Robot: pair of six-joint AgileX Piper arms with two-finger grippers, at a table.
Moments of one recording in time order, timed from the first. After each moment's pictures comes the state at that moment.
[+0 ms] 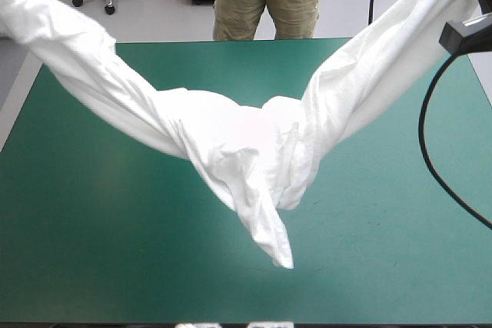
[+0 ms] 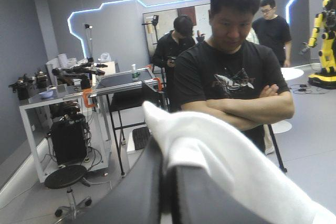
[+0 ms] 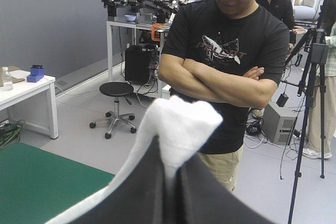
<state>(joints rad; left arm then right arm) -0.24 1.11 -2.14 0.10 0.88 0.12 0.13 1.18 -2.17 0.28 1.01 -0.19</state>
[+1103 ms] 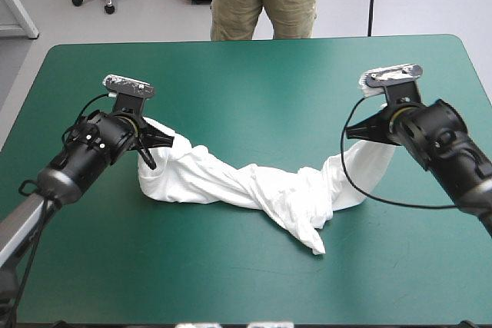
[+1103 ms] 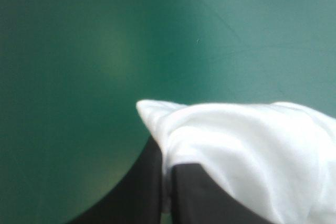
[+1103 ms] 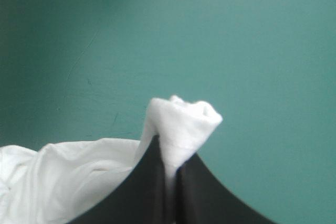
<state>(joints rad) -0.38 1.39 -1.16 0.47 0.82 -0.37 0.39 1.29 -1.25 -0.39 0.93 0.36</state>
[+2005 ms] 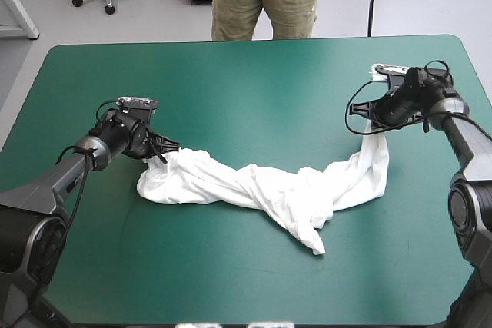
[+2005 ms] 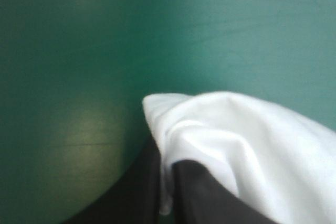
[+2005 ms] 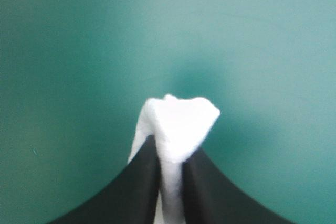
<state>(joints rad) -0.22 1.72 -1.16 0.28 0.65 -0.31 0.03 1.86 -1.50 0.14 0.87 0.02</state>
